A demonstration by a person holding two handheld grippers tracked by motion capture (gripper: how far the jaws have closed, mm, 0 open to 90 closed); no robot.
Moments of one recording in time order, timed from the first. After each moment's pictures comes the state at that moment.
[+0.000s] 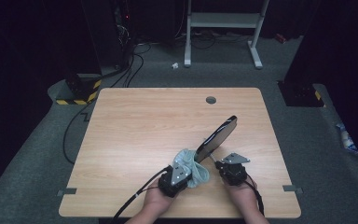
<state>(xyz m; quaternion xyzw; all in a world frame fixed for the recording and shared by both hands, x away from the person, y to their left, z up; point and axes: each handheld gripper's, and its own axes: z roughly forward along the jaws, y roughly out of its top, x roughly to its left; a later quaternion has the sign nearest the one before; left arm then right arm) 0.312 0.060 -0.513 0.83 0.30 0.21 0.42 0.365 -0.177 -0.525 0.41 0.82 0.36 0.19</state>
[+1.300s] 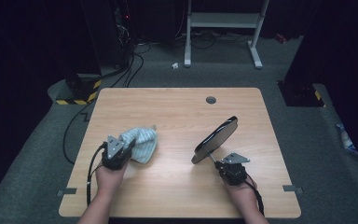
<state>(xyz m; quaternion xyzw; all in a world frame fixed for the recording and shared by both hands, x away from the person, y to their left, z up) 0.359 0.243 -0.469 0.70 0.46 0.34 0.43 0.366 -0.176 -0.525 0.41 0.82 0.36 0.19</state>
